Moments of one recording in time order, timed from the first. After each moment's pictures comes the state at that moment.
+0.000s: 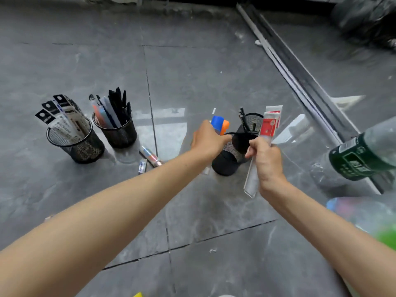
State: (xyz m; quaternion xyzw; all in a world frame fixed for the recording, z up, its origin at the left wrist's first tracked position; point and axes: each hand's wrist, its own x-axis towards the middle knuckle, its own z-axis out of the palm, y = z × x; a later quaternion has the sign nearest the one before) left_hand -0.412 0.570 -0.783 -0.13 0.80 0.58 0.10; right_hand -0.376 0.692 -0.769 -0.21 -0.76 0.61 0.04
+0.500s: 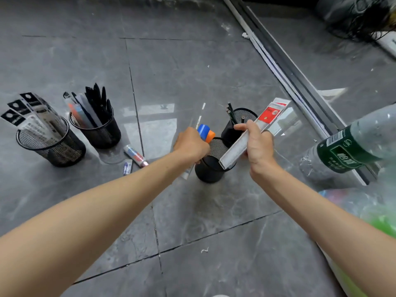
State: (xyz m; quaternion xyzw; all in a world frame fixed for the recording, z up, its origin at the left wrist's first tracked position) left_hand -0.411 0.565 -0.788 -0.15 0.86 0.45 0.19; right_hand -0.405 0.702 -0.780 -0.19 -0.77 0.61 0.07
